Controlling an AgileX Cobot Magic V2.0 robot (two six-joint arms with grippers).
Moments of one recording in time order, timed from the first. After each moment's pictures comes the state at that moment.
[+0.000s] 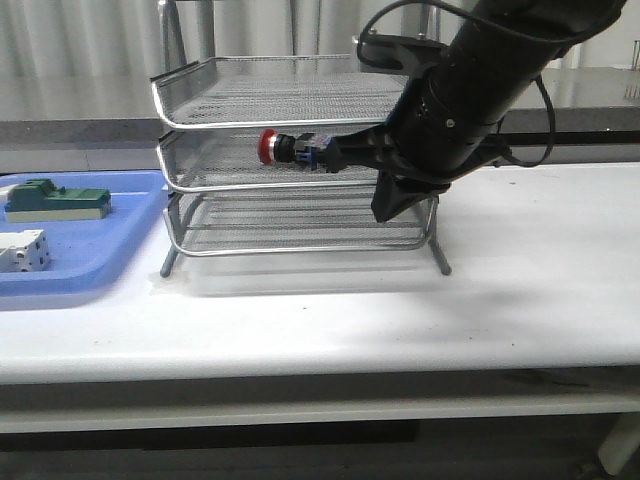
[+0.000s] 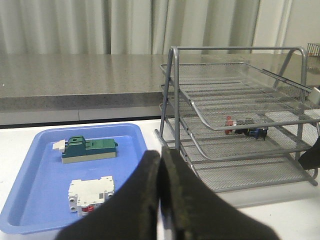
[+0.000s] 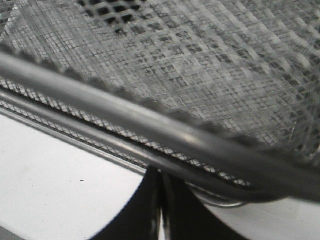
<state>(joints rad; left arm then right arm) -0.03 0.19 -0.28 -0.55 0.24 0.48 0.44 1.87 -1.25 0.22 0.32 -0.12</state>
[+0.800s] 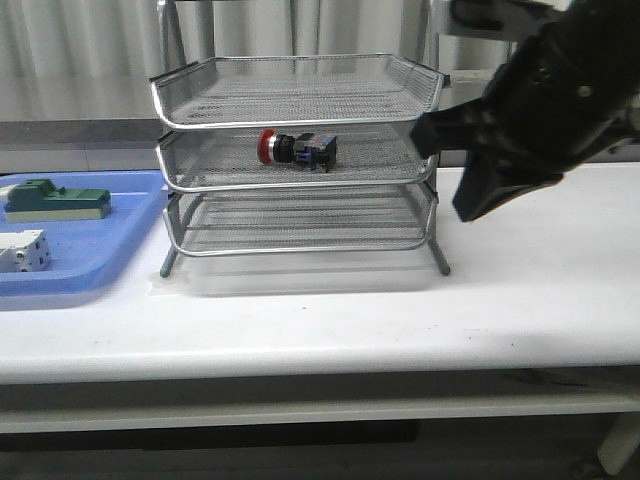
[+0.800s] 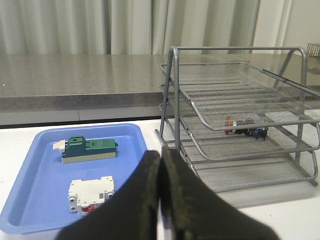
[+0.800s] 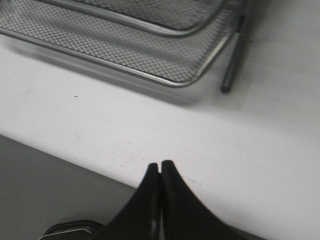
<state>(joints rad) -0.03 0.19 -0.28 -0.55 0.24 0.48 0.38 1.52 -0.91 0.21 0.33 -0.12</state>
